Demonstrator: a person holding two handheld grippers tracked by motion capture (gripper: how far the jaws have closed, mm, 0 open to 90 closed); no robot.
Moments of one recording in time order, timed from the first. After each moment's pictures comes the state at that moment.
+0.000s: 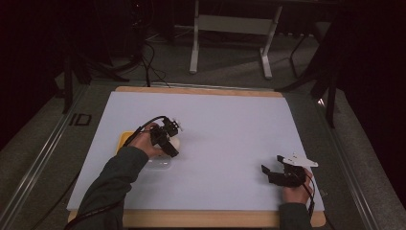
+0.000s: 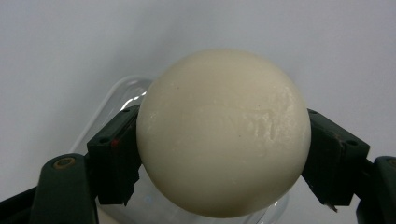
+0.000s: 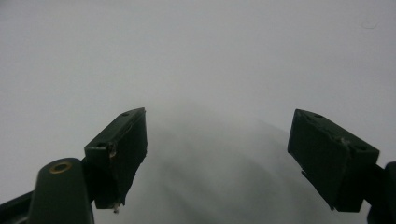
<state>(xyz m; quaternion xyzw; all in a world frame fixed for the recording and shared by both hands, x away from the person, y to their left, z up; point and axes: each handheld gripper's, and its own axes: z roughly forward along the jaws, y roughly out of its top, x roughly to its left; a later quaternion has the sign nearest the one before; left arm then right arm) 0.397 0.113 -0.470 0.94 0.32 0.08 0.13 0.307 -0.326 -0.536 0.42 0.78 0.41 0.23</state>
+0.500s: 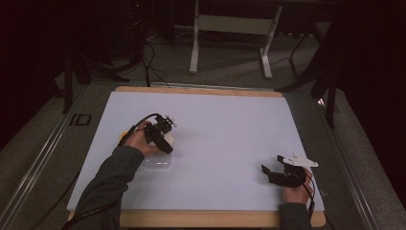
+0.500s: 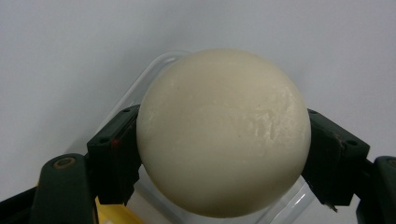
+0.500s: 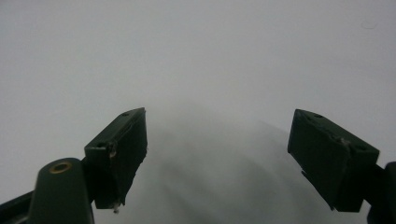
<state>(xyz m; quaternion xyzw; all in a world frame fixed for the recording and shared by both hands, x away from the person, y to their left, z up) 0.402 0.130 -0.469 0.92 0.36 0.09 0.13 0.307 -0.326 -0.535 0.42 0.78 0.41 0.23</state>
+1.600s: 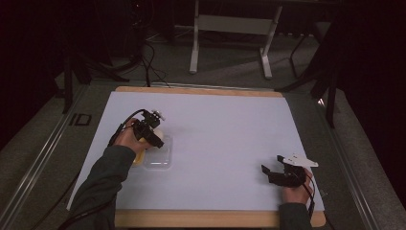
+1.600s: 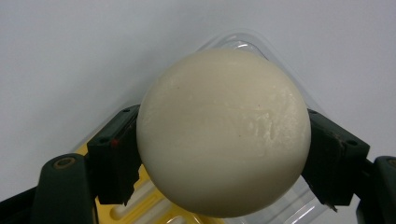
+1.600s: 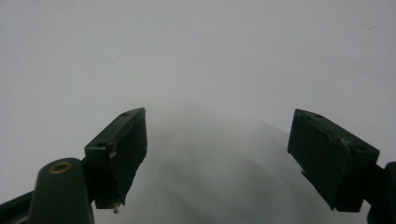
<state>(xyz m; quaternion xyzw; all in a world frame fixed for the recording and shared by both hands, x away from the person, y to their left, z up) 0.405 0.162 -0.460 0.89 0.43 0.10 0.13 0.307 -0.326 -0.535 0.42 0.78 0.41 0.23</state>
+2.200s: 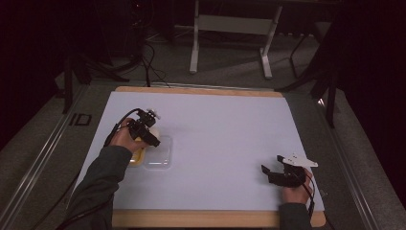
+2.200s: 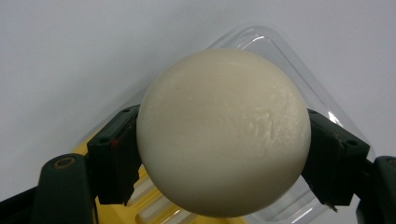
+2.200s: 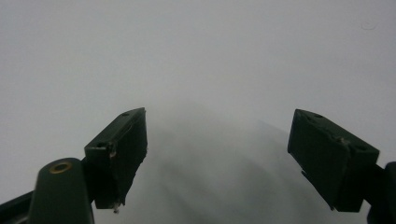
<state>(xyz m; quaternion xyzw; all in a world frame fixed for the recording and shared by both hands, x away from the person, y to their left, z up) 0.405 0.175 -0.459 0.88 0.45 0.11 0.13 0.307 -0.326 -0.536 0.42 0.78 0.41 0.23</state>
